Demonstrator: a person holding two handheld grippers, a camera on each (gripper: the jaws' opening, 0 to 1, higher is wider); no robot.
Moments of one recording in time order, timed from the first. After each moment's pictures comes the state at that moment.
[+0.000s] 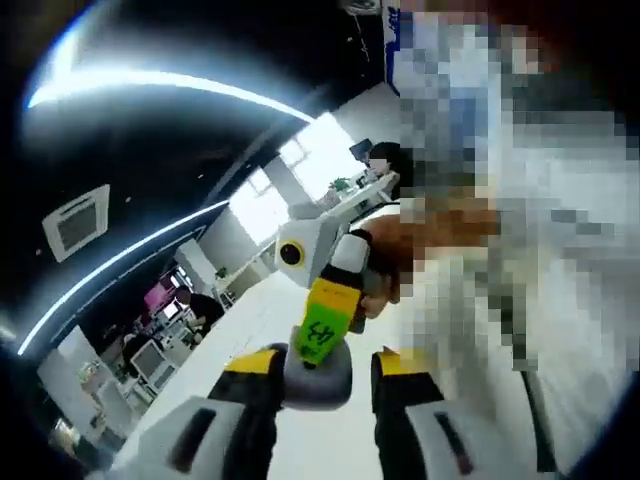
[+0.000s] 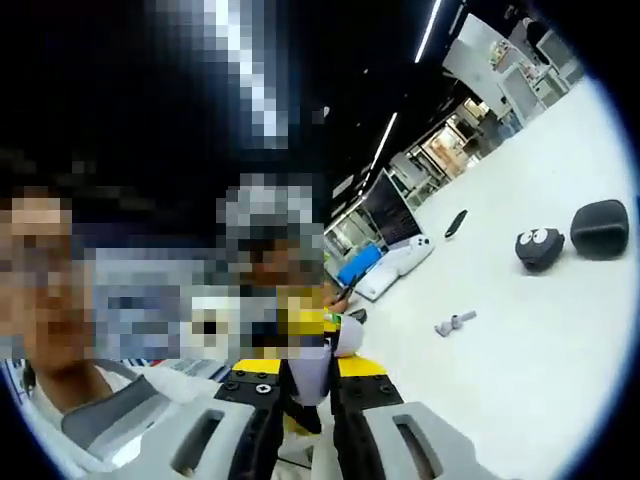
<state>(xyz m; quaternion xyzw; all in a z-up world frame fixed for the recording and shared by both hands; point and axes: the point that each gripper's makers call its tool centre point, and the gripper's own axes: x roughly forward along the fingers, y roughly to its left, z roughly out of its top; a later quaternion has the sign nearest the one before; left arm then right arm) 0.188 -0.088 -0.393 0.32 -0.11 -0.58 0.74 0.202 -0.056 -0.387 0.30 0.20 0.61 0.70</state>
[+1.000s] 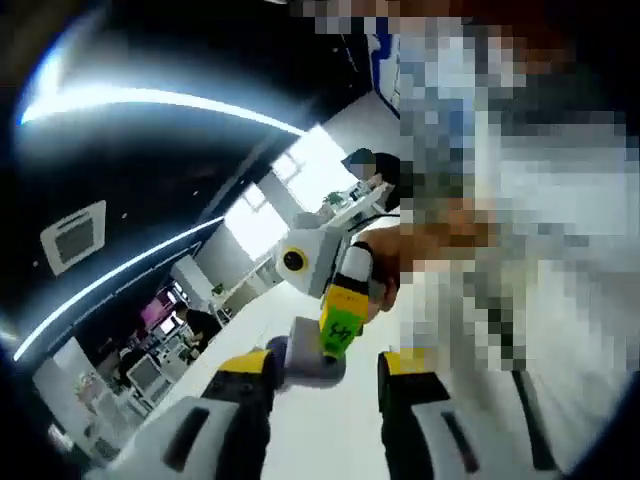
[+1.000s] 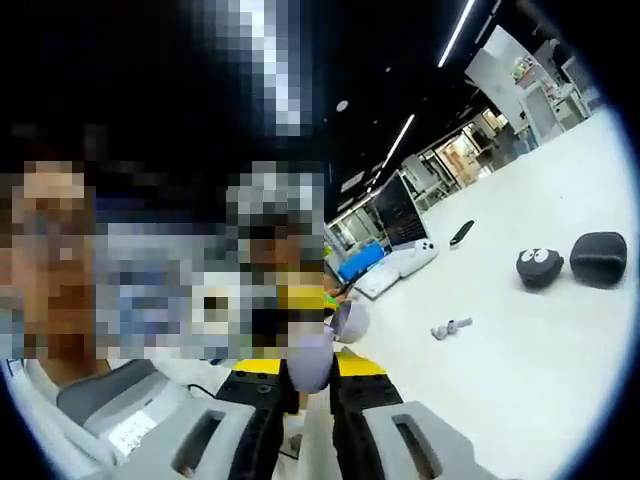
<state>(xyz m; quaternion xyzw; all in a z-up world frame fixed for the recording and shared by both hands) 0.186 -0.077 -0.373 0.24 -0.12 -0.62 0.74 0.190 -0.061 -0.393 0.25 0.17 0.62 0.72</state>
